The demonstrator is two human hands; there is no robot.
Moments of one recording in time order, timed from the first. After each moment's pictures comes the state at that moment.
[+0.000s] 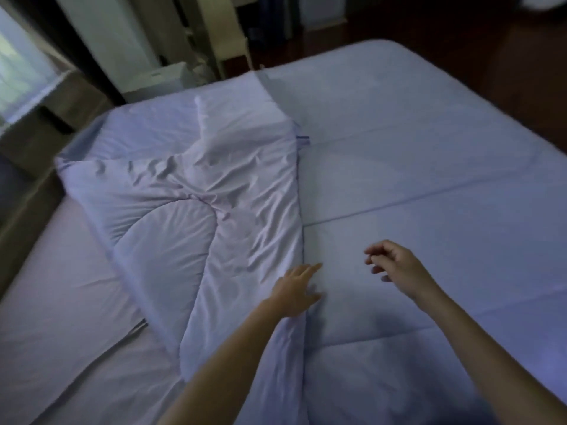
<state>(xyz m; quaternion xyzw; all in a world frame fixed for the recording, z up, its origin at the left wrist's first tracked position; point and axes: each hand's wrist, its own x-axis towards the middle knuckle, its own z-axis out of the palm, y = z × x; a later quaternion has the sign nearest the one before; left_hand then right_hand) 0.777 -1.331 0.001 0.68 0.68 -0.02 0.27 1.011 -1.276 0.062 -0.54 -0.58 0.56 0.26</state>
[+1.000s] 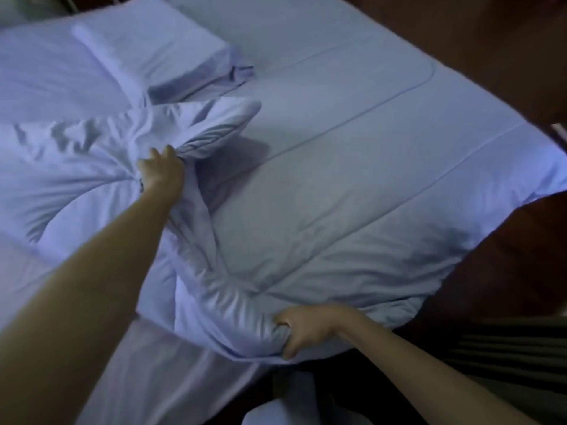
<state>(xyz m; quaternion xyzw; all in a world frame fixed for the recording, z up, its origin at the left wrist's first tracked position) 0.504 -1.305 0.063 0.67 0.73 -0.11 -0.09 0.767 -1.536 0.021 -0.38 -0.69 0.60 -0.14</state>
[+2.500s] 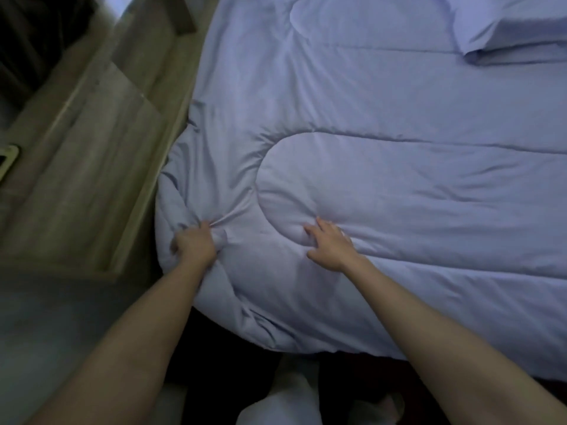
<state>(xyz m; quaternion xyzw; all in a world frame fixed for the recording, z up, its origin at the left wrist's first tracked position) 0.075 -1.817 -0.042 0.31 0.89 -0.27 0.22 0.316 -1.666 -0.056 -0.37 -0.86 0.29 -0.20</state>
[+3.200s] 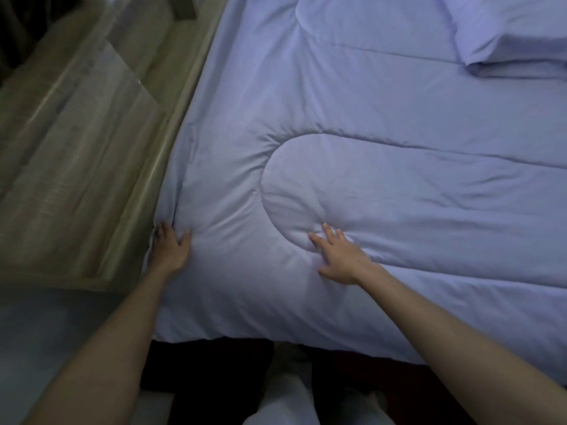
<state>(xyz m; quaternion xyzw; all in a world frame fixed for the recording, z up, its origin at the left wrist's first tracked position) -0.003 -1.869 -0.122 0.20 0.93 0.16 0.25 0.315 -1.666 -0.065 -0.33 -0.88 0.21 -0.26</state>
